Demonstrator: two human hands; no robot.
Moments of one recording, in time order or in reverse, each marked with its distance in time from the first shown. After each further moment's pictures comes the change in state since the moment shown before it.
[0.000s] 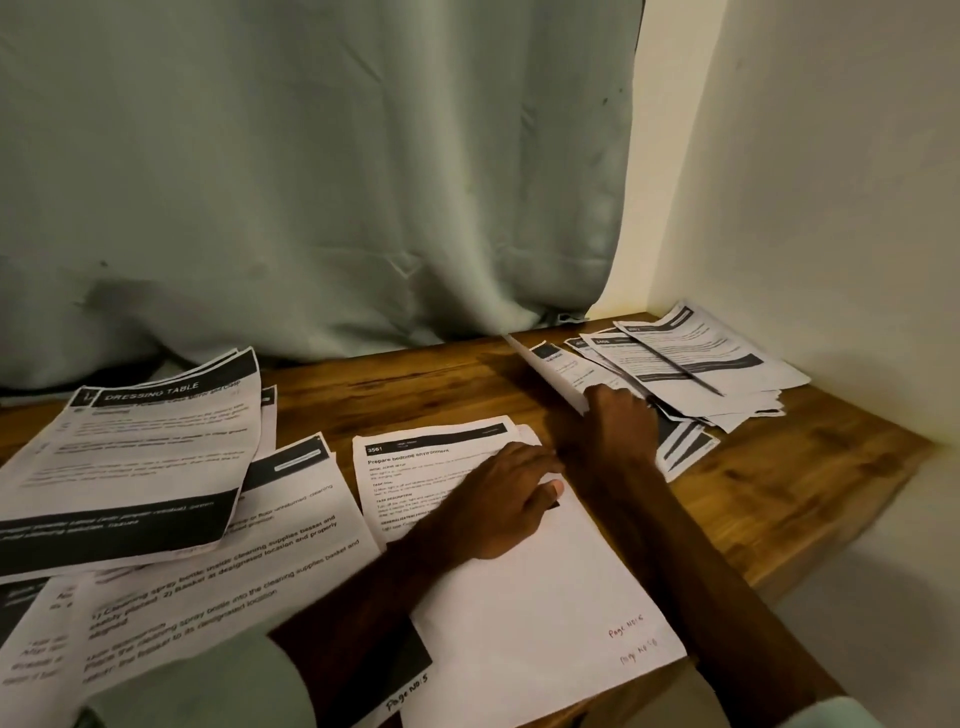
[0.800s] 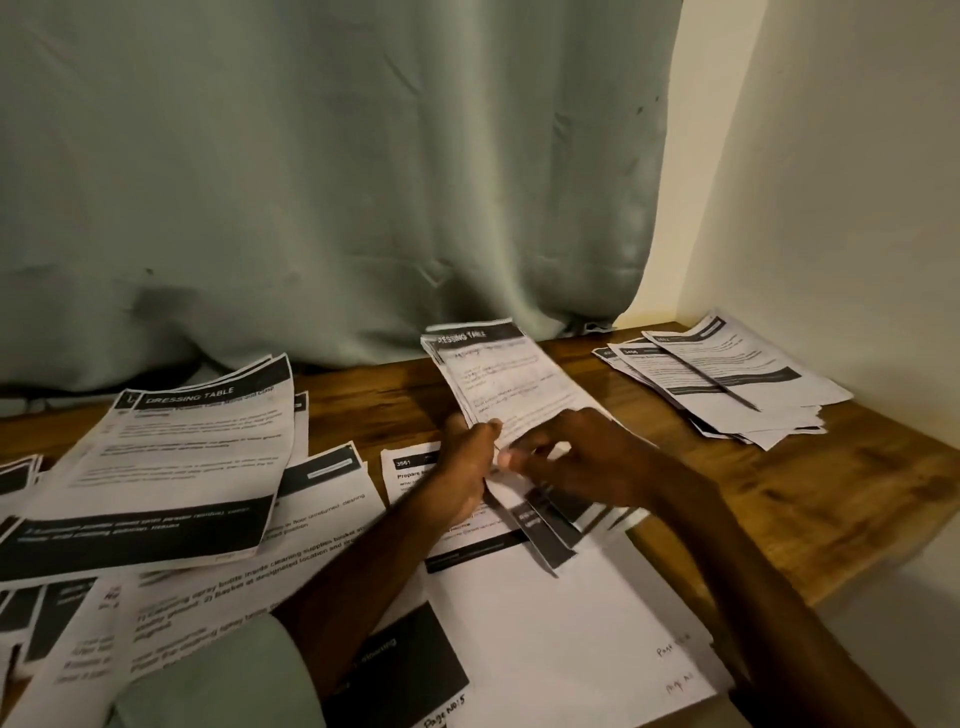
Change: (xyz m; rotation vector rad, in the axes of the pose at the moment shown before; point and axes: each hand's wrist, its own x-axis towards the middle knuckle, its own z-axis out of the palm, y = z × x) left_hand 0.015 -0.023 -0.049 -1.321 0.539 -0.735; right_hand -0.031 -0.037 -0.030 0.305 -0.332 -0.702
